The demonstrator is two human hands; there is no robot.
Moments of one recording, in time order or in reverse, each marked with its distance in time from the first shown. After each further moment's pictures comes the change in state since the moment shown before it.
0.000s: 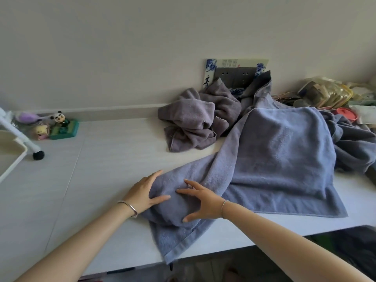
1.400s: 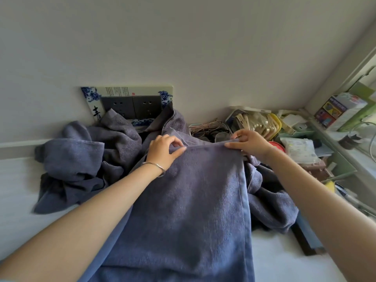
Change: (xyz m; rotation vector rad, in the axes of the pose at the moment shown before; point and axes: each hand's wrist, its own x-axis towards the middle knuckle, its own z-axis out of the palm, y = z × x) left_hand 0.360 0.337 0.104 0.021 0.382 0.254; right_hand -0.098 0.322 -0.411 0.545 0.571 0.329
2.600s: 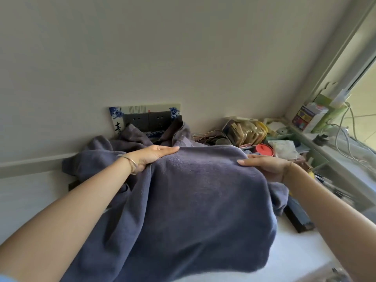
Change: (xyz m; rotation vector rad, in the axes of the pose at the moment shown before) left_hand -0.041 0.011 -0.134 -0.719 -0.653 -0.480; right_hand -0.131 -0.045 0.016 0.366 -0.544 0.181
